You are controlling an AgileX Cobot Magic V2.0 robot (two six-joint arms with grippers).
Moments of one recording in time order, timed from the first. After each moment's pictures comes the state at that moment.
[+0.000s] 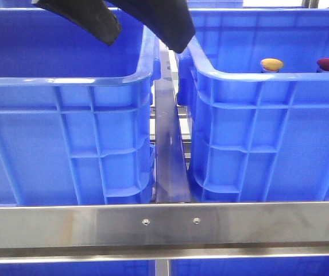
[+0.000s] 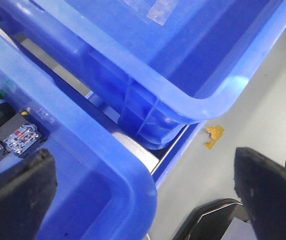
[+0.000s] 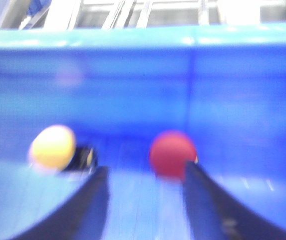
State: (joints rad) left arm -0.81 1.35 -1.12 -0.08 0.61 0.11; right arm -0.19 1.57 -1.15 0.96 0.36 -0.98
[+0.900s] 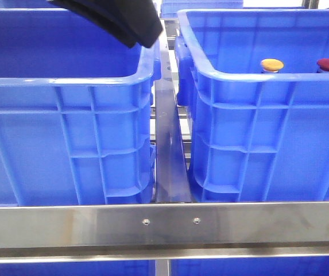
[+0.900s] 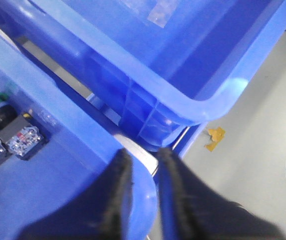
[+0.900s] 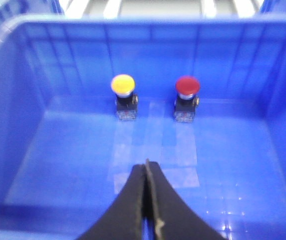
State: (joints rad) left arm -0.81 1.34 -1.12 -0.07 0.60 0.11; right arm -0.19 0.55 -0.41 0.99 0.29 -0.98
